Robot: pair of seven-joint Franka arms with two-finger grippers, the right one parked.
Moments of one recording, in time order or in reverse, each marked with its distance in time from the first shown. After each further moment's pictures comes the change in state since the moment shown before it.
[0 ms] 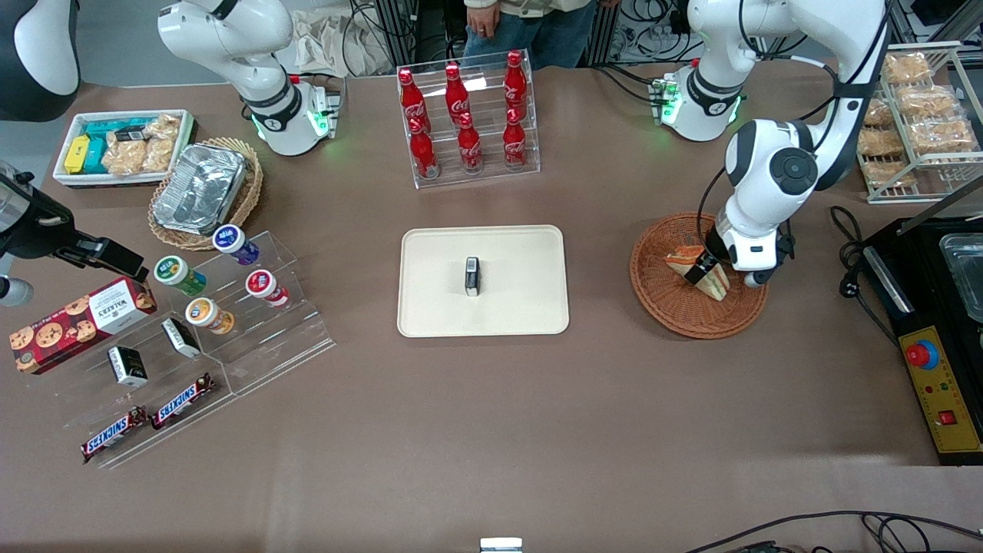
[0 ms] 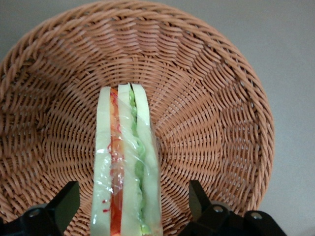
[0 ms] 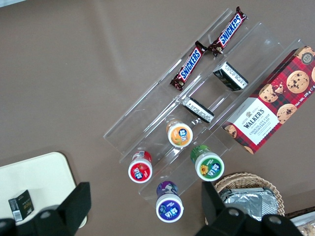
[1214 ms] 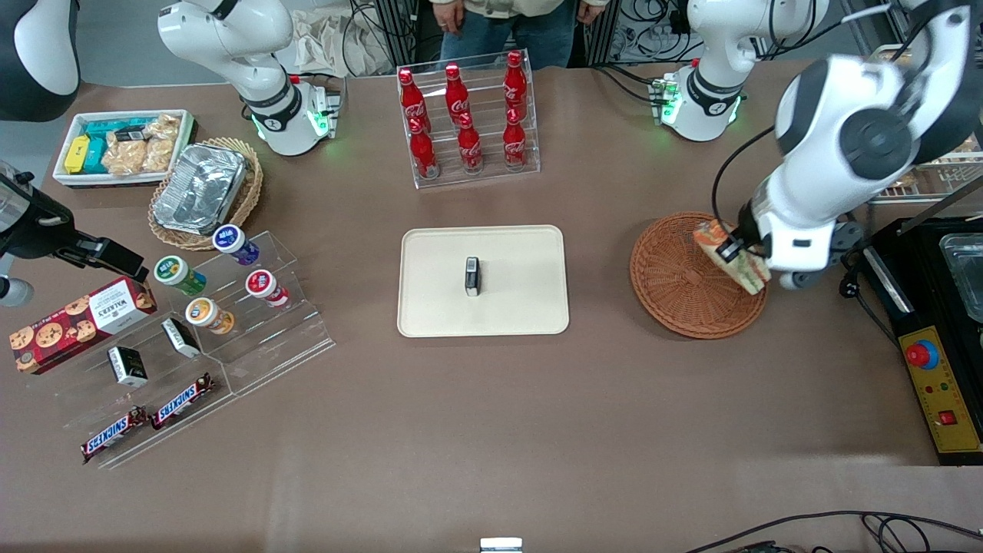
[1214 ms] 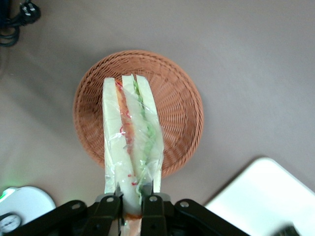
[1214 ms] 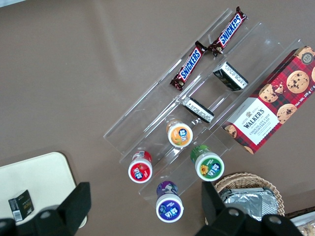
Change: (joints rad) arm -0.043 -0.031 0.000 0.717 0.033 -0.929 0.094
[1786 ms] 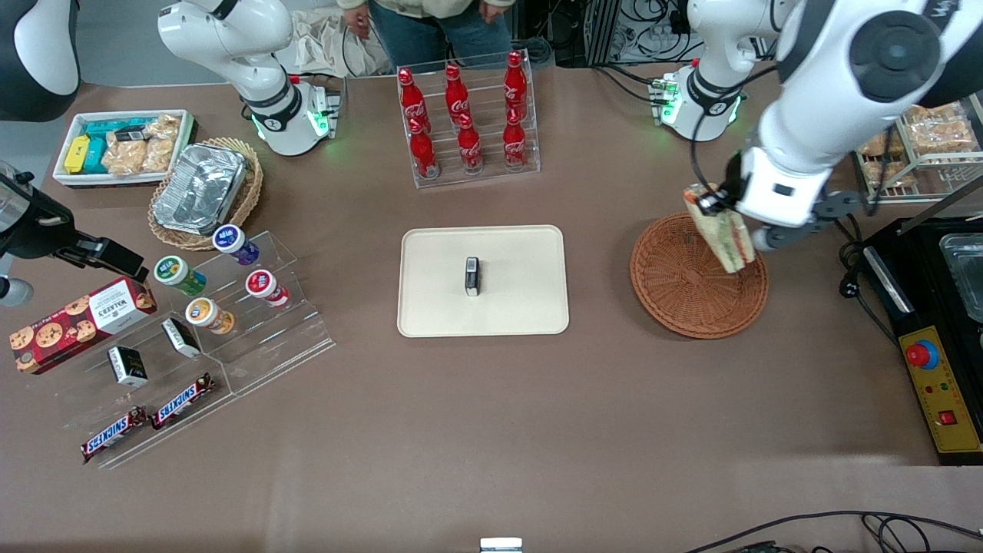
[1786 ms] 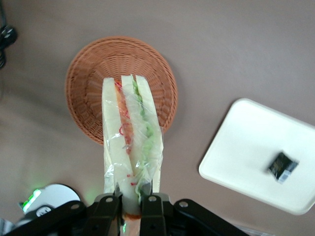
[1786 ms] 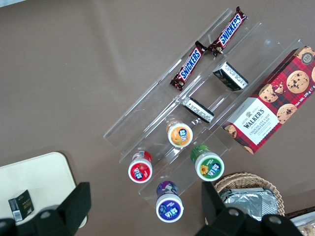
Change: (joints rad) arm -0.021 0.004 -0.101 0.152 -0.027 -0.142 0.175
